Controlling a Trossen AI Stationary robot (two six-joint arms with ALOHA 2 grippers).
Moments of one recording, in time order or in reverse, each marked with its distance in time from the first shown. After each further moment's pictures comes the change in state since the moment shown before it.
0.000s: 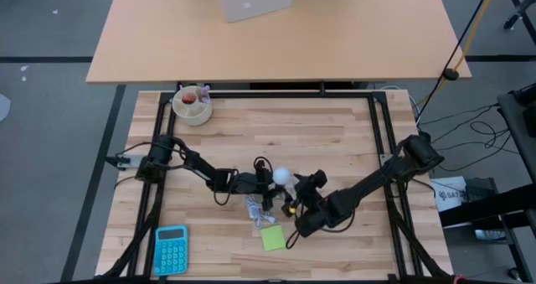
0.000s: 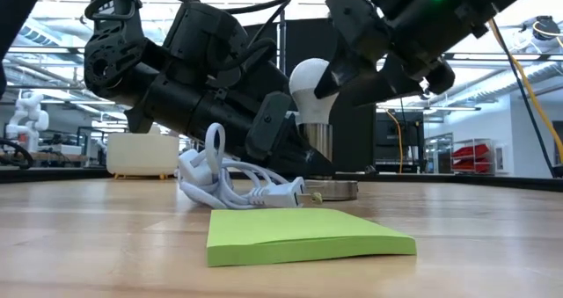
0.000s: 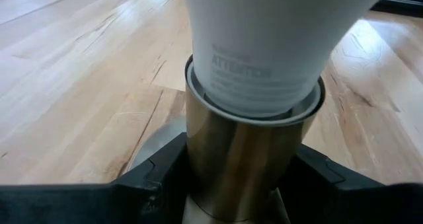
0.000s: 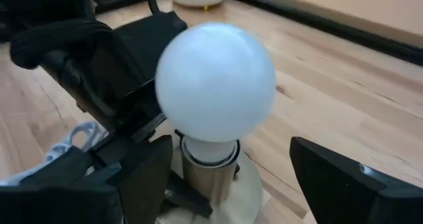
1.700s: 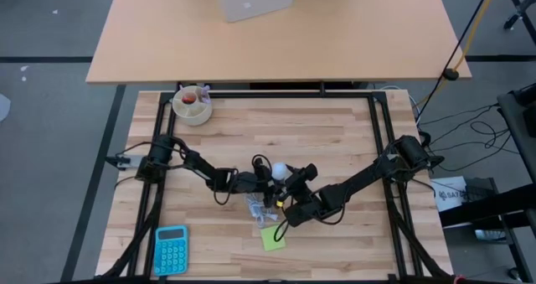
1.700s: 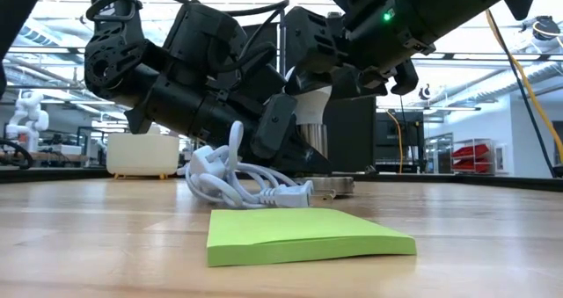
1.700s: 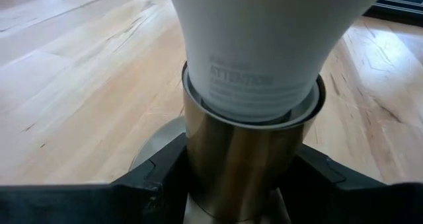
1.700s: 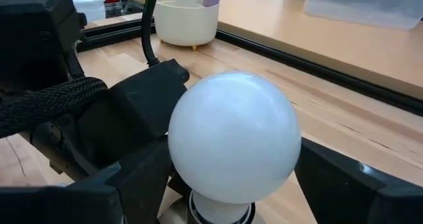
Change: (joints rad) left arm 0.004 0.001 -0.003 0.006 -0.065 -0.036; right arm -0.086 0.072 -0.004 0.343 0.111 -0.307
